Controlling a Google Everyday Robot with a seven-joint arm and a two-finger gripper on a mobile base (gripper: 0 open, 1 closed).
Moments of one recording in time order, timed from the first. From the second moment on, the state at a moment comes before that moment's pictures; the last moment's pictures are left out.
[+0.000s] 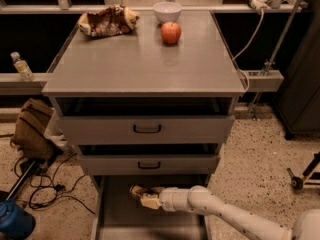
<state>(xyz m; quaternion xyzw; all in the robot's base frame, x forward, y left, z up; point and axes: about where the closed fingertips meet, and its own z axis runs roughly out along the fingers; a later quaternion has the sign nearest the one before) 0.541 0.042 0.300 -0.31 0.81 0.38 0.34</state>
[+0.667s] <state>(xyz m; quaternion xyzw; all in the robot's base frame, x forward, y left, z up) 0.500 0.003 0.413 -0.37 0.78 0.31 0.41</state>
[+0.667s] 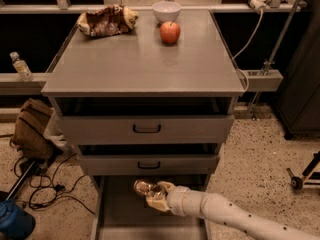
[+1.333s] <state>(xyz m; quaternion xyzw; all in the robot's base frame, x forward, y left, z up) 0.511 0.051 0.576 -0.44 0.71 0.26 0.49</state>
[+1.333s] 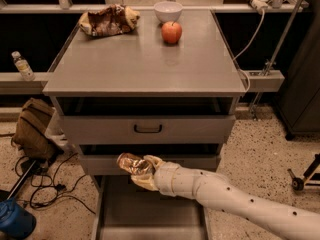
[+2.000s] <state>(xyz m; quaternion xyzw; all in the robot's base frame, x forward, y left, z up) 0.511 0.053 0.587 -0.45 0.71 0.25 0.49</state>
